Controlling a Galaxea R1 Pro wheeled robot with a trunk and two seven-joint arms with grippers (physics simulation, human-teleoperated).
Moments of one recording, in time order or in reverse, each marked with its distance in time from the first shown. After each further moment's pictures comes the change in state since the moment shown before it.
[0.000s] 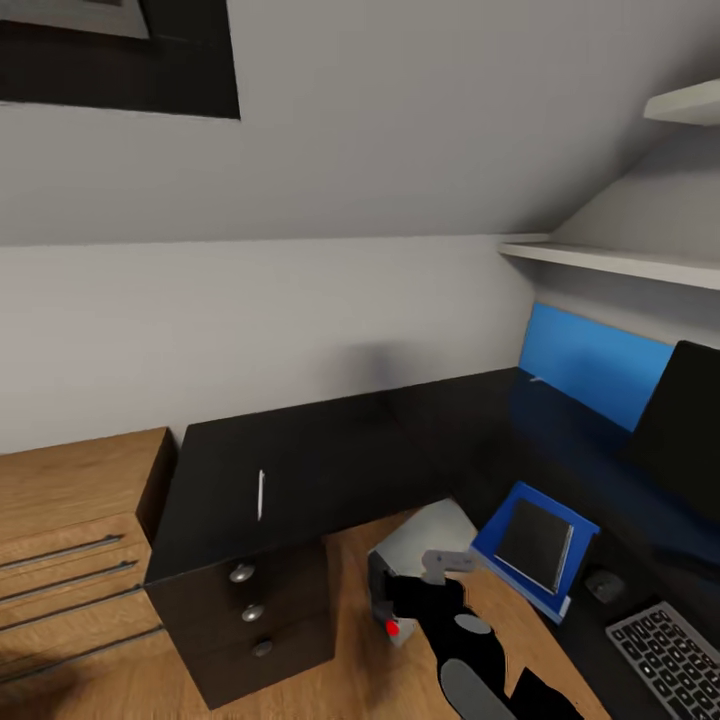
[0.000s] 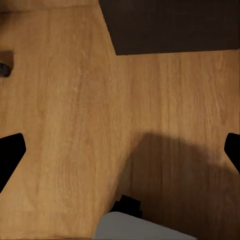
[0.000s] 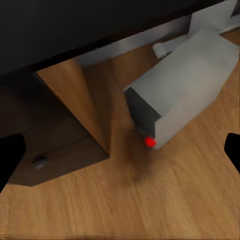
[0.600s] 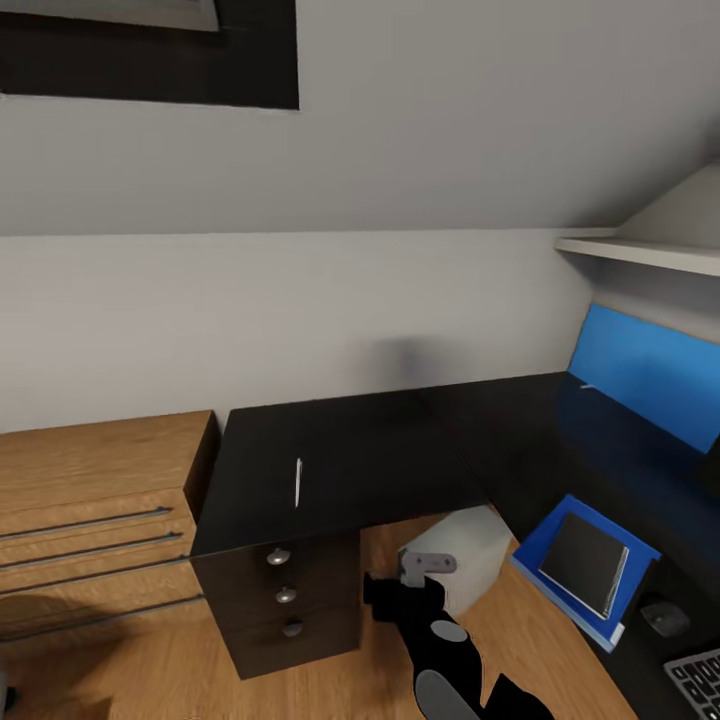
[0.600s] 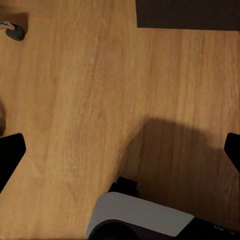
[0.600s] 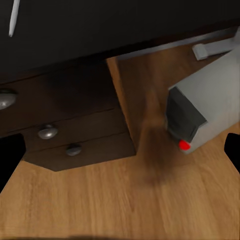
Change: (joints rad) left arm 0.000 -0.016 0.004 0.057 0.002 -0.018 -0.038; right arm 0.000 0.069 0.034 0.025 0.064 0.000 0.000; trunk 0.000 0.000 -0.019
